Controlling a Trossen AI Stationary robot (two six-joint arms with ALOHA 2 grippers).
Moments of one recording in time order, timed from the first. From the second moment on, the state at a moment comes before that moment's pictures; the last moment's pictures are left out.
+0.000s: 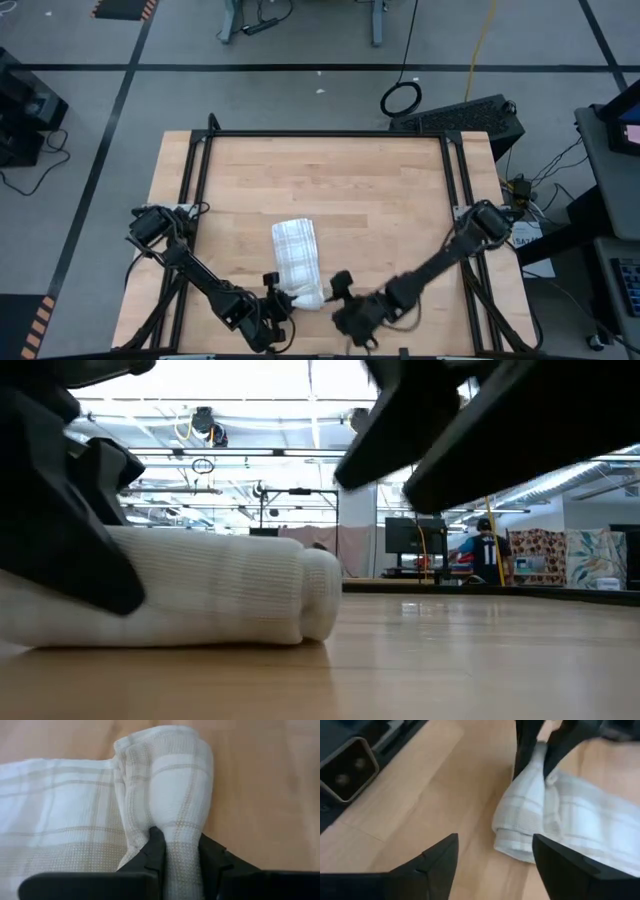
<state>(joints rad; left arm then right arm) -0.80 1.99 1.09 -0.25 -0.60 -0.77 0.63 1.99 1.30 -0.15 0.39 -0.01</state>
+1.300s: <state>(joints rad) -0.80 1.91 1.07 0.09 -0.48 -1.09 0.66 2.13 1.30 0.11 0.47 0.04</state>
